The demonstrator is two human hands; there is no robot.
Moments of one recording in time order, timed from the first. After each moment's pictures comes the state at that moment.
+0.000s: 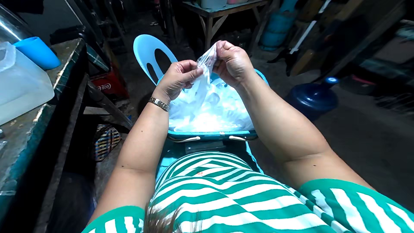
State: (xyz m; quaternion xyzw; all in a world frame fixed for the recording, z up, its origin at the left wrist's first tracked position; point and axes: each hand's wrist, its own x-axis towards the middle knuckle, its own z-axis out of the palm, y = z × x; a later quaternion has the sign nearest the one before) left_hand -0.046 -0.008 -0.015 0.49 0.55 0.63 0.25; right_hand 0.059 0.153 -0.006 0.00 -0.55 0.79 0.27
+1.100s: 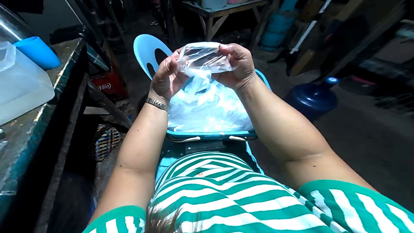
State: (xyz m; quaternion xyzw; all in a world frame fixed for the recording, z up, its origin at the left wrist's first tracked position) left_hand -0.056 -0.014 -0.021 0.49 0.31 0.75 0.31; right_hand 0.067 0.157 -0.012 0.19 -0.48 0.84 0.14
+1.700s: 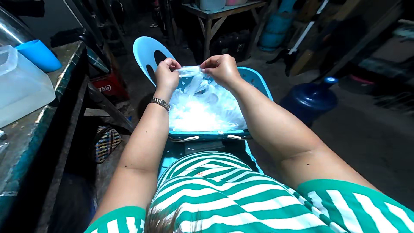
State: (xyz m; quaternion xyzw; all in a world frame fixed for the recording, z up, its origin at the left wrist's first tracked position) left_hand -0.062 0.000 -0.015 0.32 0.81 0.50 -0.01; right_hand 0.049 0.160 -0.017 -0.11 -0.88 0.39 0.25
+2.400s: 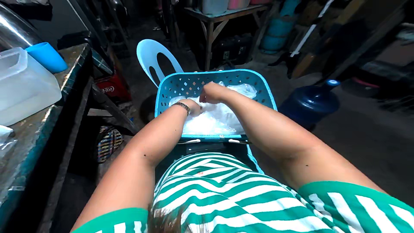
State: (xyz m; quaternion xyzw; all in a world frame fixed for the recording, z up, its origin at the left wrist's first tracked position) left_hand -0.026 0.041 -0.057 0.44 0.83 -0.22 0.26; right_hand 0.026 0.156 -0.057 0.01 -0.99 0.12 -0.07
